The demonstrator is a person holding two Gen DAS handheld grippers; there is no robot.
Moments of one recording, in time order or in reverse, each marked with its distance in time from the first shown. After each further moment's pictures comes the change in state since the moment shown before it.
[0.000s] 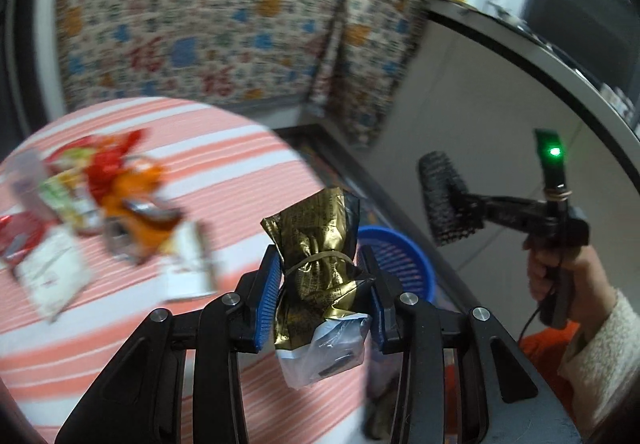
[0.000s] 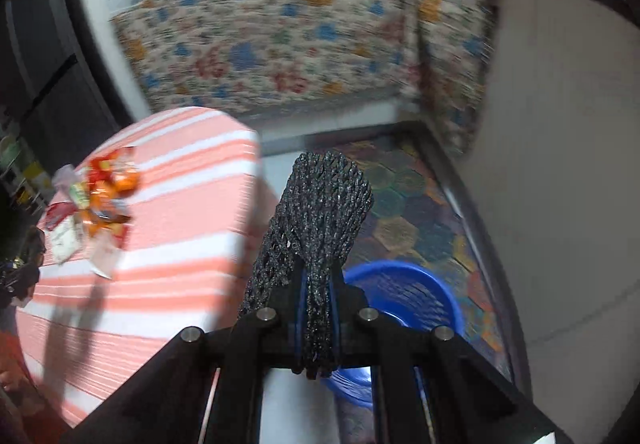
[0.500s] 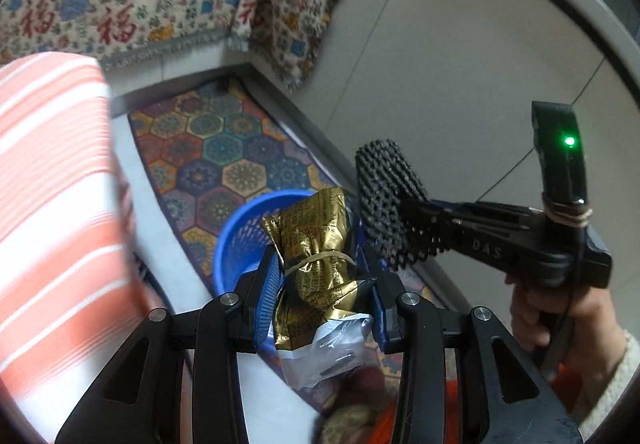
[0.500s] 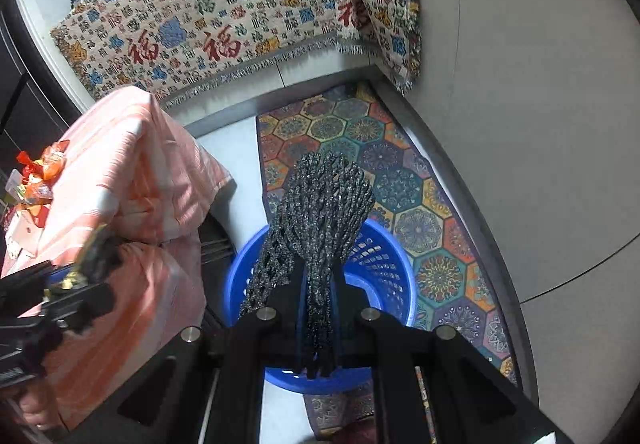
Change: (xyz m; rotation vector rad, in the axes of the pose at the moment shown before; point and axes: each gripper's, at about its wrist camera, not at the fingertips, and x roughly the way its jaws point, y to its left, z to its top) left arm 0.203 -0.096 0.000 0.034 0.200 -0.108; right arm 0.066 -0.111 -0.046 0.119 0.111 -0.013
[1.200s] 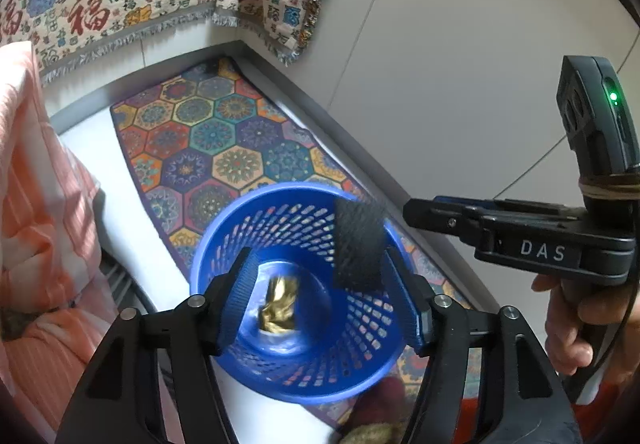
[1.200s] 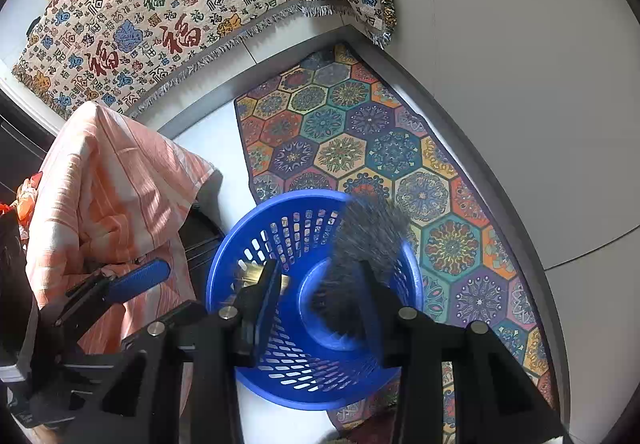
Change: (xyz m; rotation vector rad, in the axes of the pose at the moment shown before) left arm 0.066 -0.002 -0.005 0.037 0.057 0.011; right arm 0.056 -0.037 0.006 0.155 0.105 0.037
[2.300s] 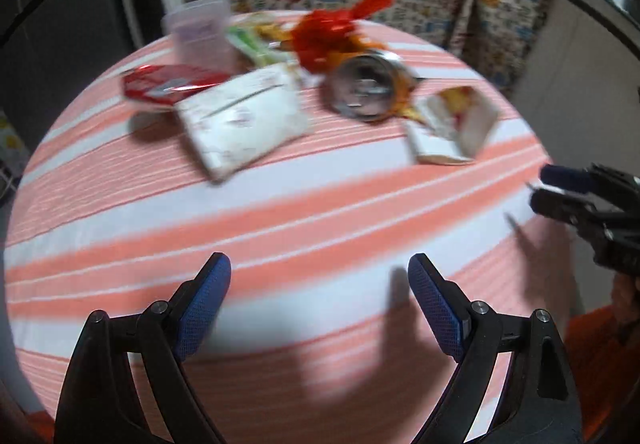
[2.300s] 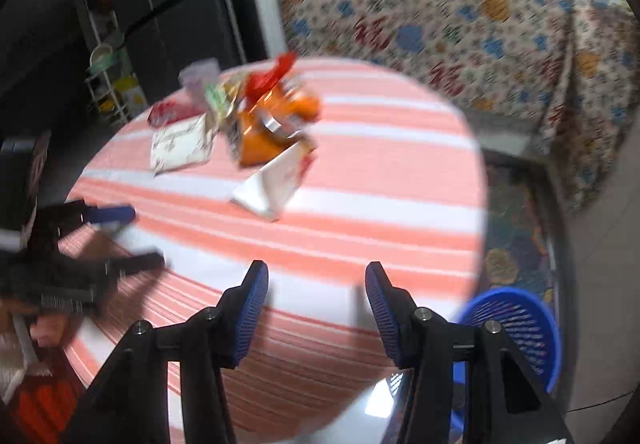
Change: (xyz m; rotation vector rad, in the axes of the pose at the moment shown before) left arm -0.288 0.223 -0.172 -0.289 -0.108 0.502; right arm -0.079 0.318 -0.114 -0.670 -0.141 0.237
